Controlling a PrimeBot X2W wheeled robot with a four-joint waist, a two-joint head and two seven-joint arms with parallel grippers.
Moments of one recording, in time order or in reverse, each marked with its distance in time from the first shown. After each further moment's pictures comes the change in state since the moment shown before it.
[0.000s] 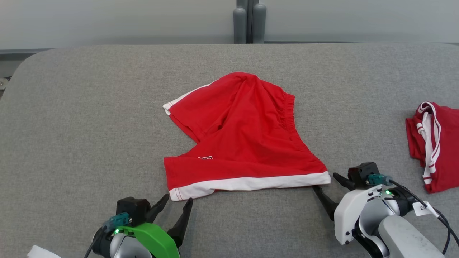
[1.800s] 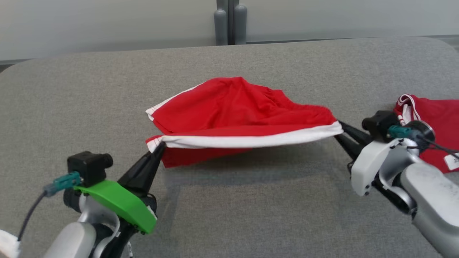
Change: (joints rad) left arm -0.143 0.161 -0.033 -0.207 -0.299 0.033 0.013; right arm -0.265 -0.233 0.241 -0.094 0.143 0.000 -0.113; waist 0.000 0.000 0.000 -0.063
